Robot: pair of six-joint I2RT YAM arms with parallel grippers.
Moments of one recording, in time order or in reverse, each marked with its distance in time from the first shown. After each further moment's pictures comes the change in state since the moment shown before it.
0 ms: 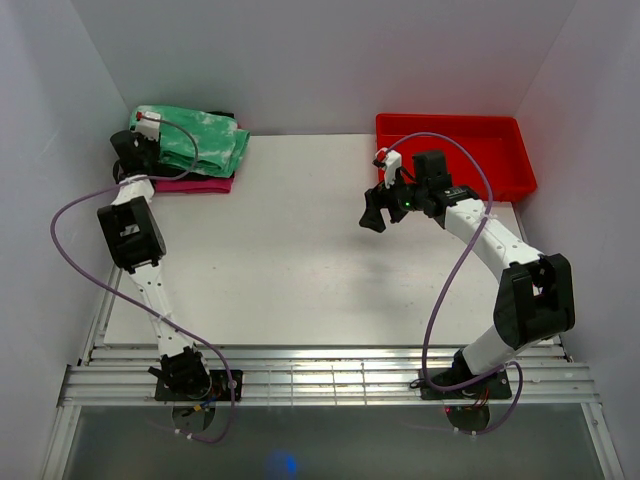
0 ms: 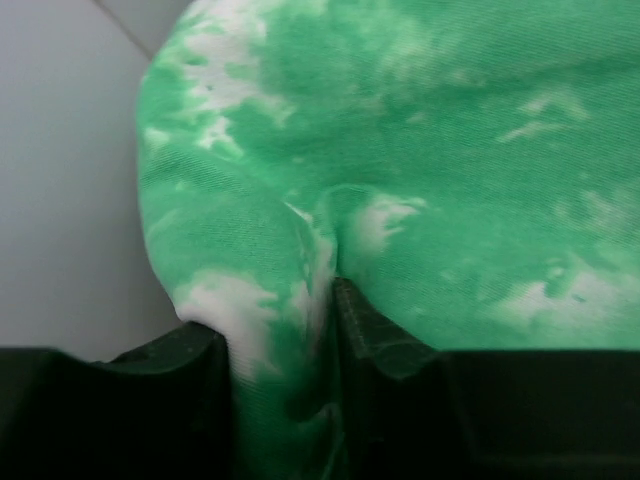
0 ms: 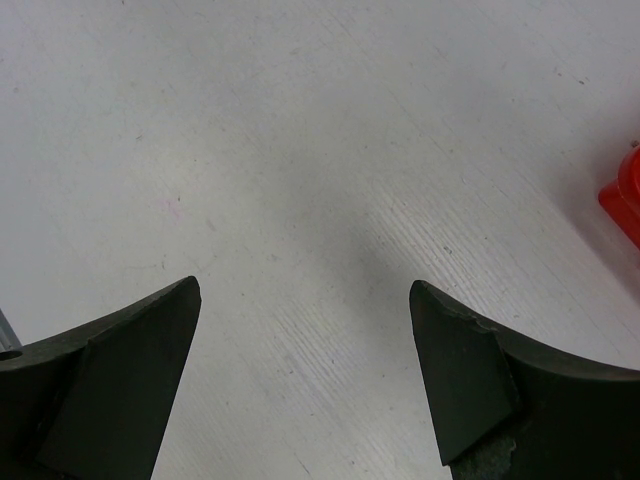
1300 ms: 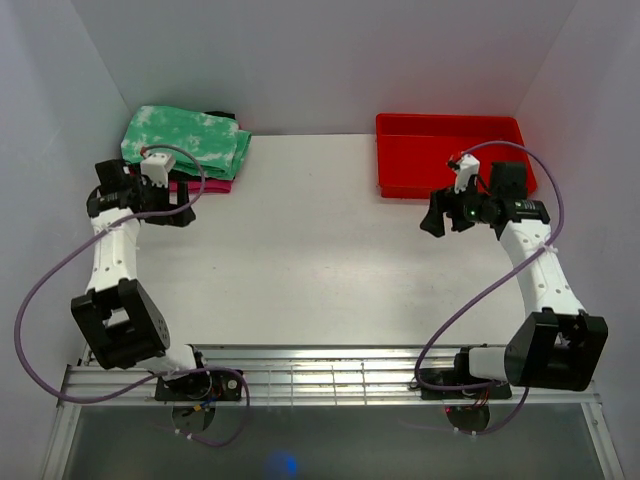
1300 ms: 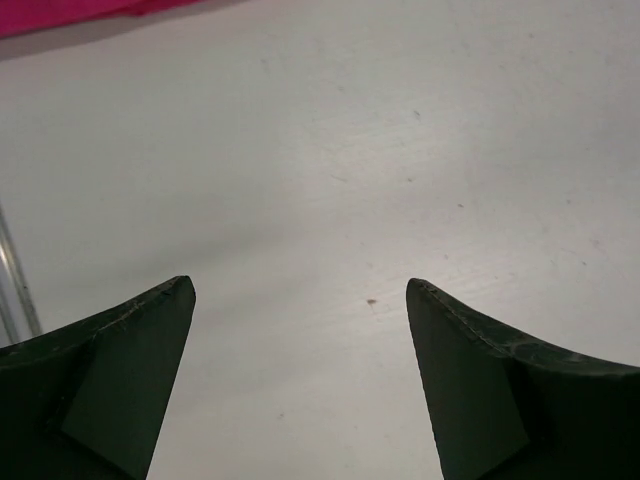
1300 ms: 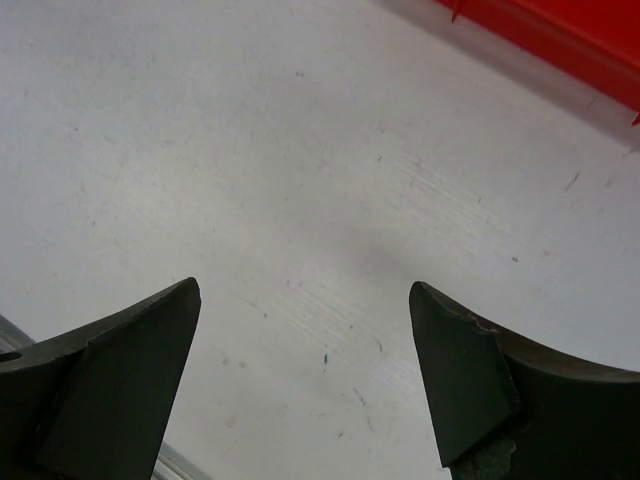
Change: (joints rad) left arm 0.005 -0.972 -0.674 -0.954 0.255 -0.072; right arm -0.359 -0.237 -0.056 -0.267 -0.001 -0.060
